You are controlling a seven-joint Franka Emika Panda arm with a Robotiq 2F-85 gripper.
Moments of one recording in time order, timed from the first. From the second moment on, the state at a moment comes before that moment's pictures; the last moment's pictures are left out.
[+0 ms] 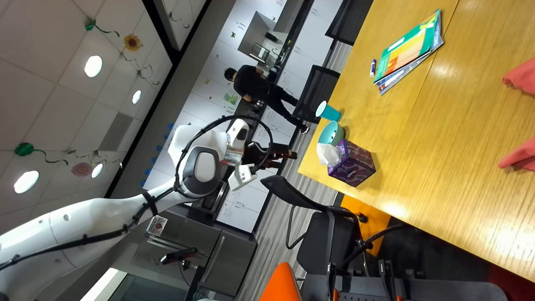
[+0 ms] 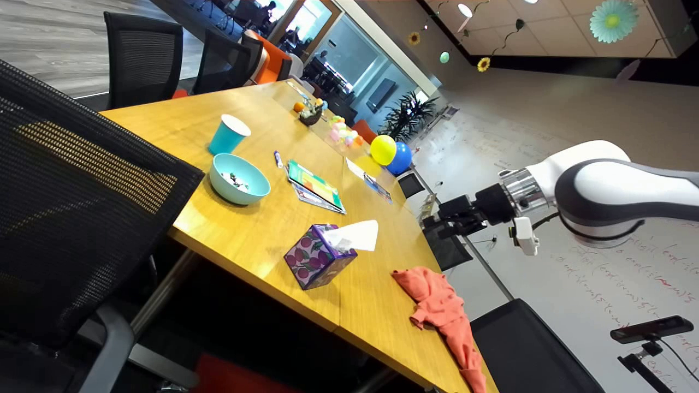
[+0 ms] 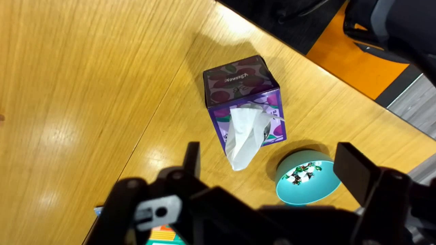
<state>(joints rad) 0.04 -0.47 -0.07 -2.72 0.12 2.58 -0.08</state>
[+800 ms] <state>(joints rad) 0.04 -0.05 -0.05 -2.47 0.12 2.69 -0.08</state>
